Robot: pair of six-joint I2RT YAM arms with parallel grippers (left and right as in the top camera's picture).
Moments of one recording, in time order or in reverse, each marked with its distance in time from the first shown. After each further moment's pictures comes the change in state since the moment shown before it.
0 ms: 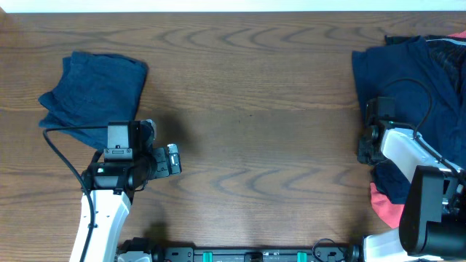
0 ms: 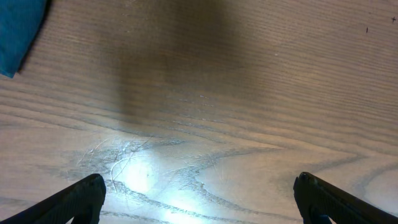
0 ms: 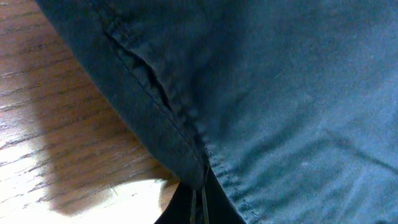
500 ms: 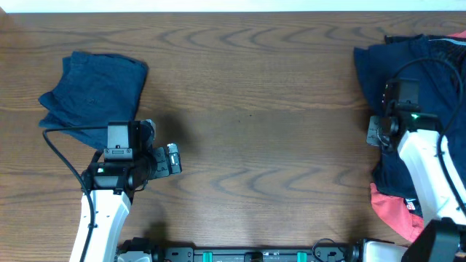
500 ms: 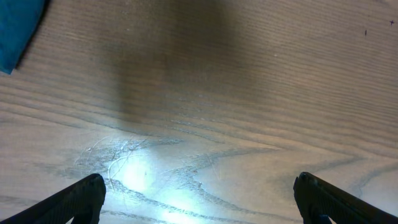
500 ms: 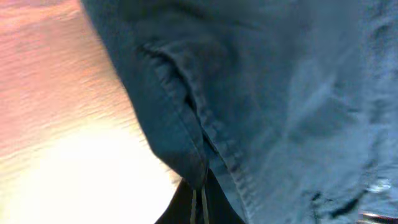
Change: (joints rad) left arm 0.000 0.000 0.000 0.000 0.003 -0.020; right arm 0.001 -0.224 0.171 -0.200 -0.155 0.019
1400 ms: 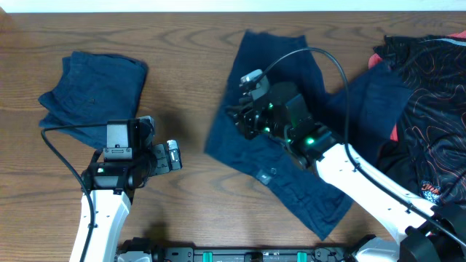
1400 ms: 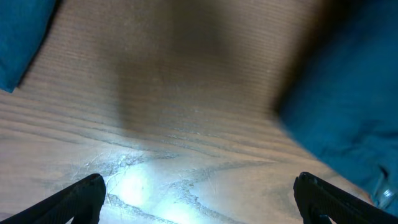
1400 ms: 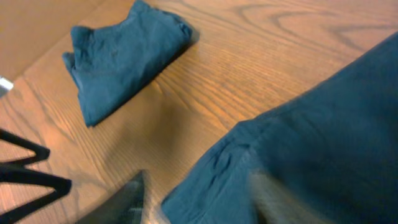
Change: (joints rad) left arm 0.000 0.000 0.000 0.046 0.003 -0.003; right arm 0.748 0.059 -0.007 0.766 -0.481 0.175
